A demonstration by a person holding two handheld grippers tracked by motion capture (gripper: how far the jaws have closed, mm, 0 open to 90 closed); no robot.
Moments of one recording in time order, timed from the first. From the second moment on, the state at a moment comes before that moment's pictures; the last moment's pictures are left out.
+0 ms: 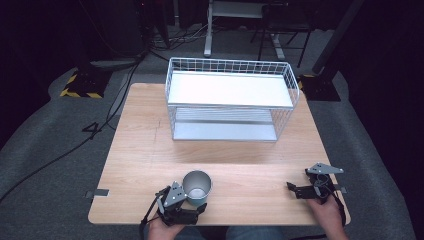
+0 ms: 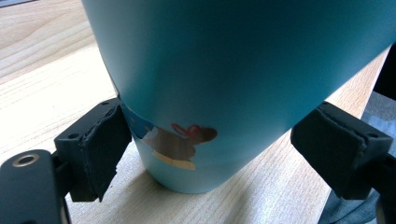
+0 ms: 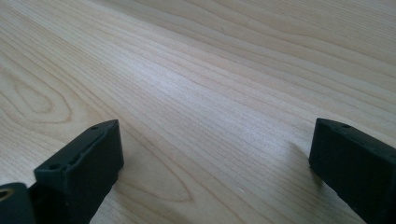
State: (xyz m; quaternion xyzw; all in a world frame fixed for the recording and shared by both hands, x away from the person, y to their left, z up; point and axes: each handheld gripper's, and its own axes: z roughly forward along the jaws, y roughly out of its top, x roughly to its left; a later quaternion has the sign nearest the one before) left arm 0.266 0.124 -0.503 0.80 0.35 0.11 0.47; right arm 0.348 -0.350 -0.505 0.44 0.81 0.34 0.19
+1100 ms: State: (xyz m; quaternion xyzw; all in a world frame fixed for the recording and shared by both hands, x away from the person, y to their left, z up) left arm 0.263 0.120 -0.482 0.82 0.32 0.13 0.45; right arm 0.347 -0.349 -0.506 0.44 0.81 0.34 0.19
